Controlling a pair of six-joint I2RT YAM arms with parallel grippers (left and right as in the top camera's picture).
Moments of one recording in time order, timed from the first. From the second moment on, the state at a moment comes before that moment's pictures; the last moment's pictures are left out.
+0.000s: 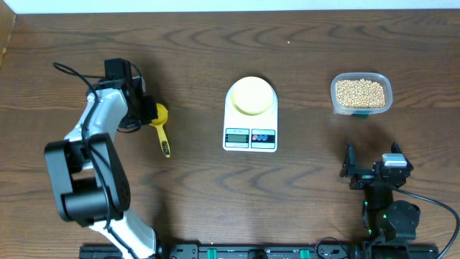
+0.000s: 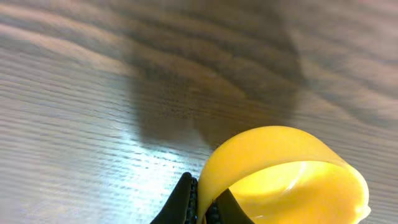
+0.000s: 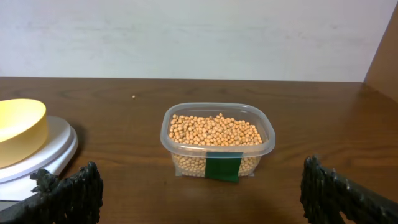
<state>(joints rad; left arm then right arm) 0.16 1.87 1.24 -0.71 0.07 -0.07 -0.02 0.01 0.01 -0.07 0.00 -0.01</state>
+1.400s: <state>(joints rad) 0.16 1.51 1.24 -0.53 0.07 -0.62 -0.02 0.01 0.01 -0.07 0.00 -0.01</state>
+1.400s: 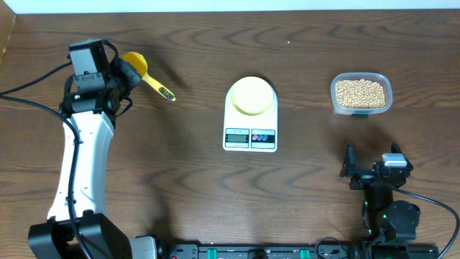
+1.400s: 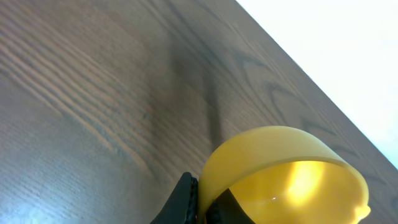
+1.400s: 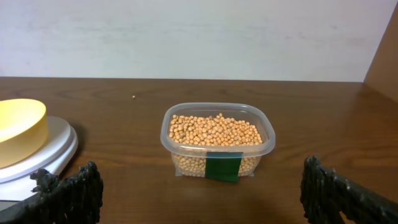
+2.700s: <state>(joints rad) 0.16 1.51 1.24 -0.58 0.07 -0.65 -0.02 0.01 0.01 -0.07 0.00 -0.01</state>
